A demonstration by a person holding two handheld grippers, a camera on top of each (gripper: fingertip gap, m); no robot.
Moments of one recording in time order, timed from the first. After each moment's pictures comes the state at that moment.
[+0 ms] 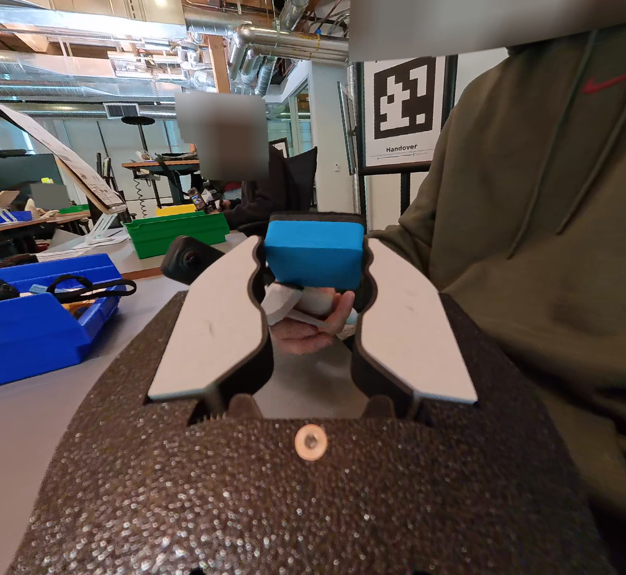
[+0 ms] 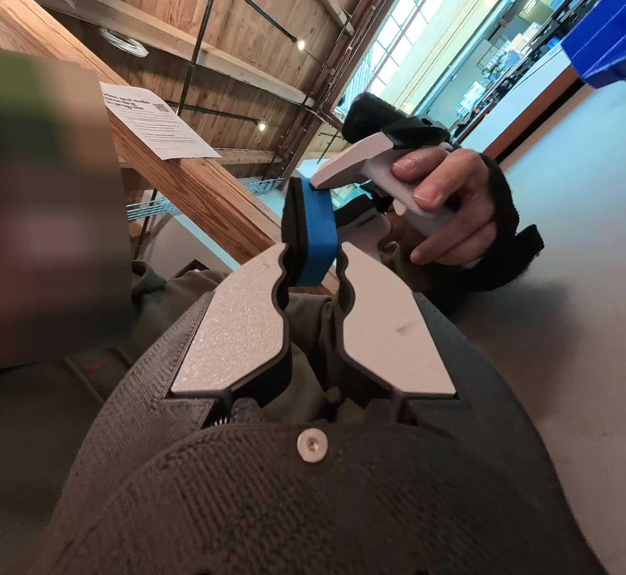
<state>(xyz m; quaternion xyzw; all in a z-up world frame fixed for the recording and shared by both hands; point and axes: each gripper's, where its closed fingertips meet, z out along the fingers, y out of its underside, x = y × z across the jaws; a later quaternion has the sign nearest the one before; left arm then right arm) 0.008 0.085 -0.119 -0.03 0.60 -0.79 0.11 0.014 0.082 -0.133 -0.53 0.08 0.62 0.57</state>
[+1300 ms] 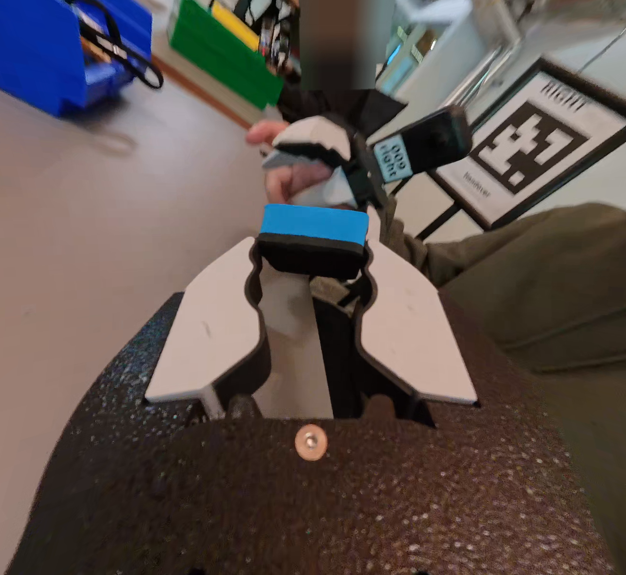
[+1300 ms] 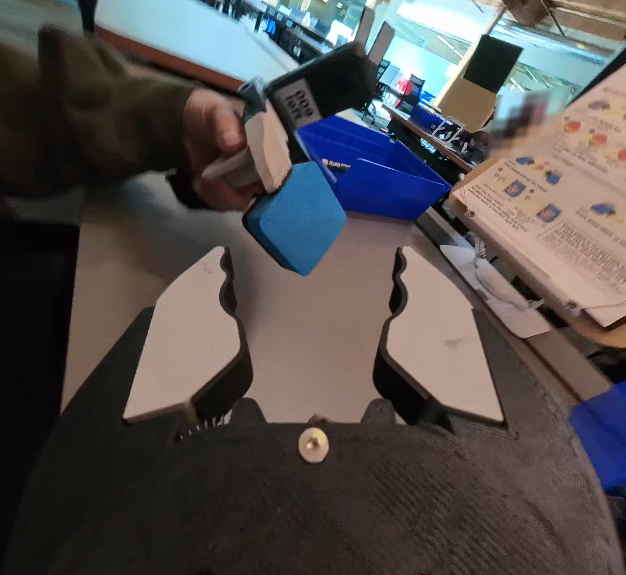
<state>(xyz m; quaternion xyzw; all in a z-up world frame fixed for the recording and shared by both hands) 0.063 0.081 -0.156 -0.37 0.62 -0.69 -0.09 0.071 0.072 -0.153 -0.73 -0.20 -0.11 0.64</state>
